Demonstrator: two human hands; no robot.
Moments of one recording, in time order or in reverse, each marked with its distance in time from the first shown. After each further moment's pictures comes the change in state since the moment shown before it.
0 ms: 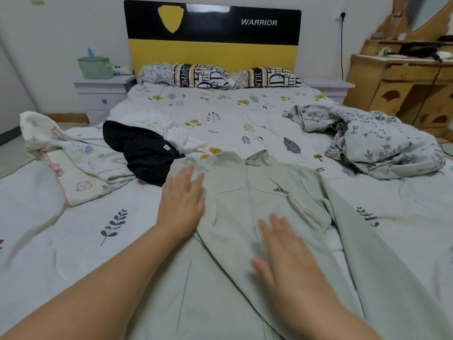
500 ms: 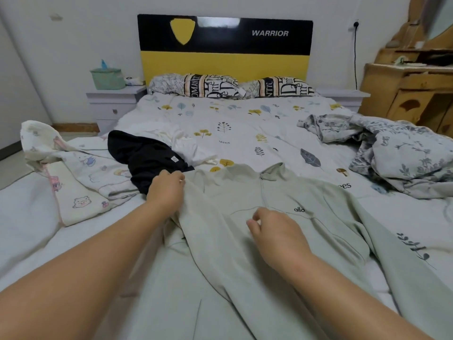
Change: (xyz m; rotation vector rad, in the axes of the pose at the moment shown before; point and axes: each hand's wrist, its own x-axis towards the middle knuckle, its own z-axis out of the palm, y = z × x) left_hand 0.076 -0.063 0.020 -0.230 -0.211 -0.426; right_hand 0.129 -0.022 0.005 0.136 0.091 0.103
